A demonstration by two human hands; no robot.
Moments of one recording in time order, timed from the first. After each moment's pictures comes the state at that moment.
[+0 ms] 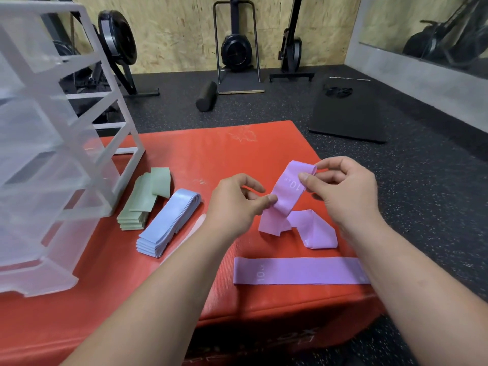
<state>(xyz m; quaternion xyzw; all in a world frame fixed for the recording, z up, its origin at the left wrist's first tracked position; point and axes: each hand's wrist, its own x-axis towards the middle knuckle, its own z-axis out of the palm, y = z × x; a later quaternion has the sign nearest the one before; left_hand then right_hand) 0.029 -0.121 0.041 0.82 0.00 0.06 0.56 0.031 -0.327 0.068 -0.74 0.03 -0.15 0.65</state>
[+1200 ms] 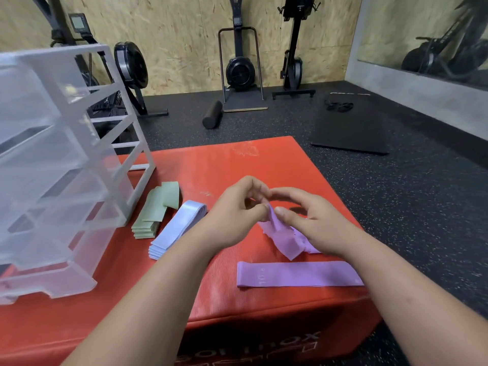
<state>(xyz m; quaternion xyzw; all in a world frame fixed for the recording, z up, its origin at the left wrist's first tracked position) -0.002 -0.111 0.075 0.80 -0.16 0.02 0.57 0.008 -0.324 0.062 -0.83 -0.28 0.01 0.49</state>
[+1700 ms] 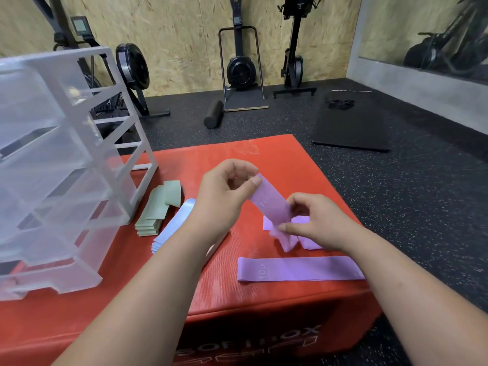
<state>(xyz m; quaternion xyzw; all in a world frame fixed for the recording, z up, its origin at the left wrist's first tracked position) -0.007 -0.111 0.092 0.75 -0.10 0.17 0.64 0.020 -0.341 0.047 -0.86 -0.24 0.03 0.45</state>
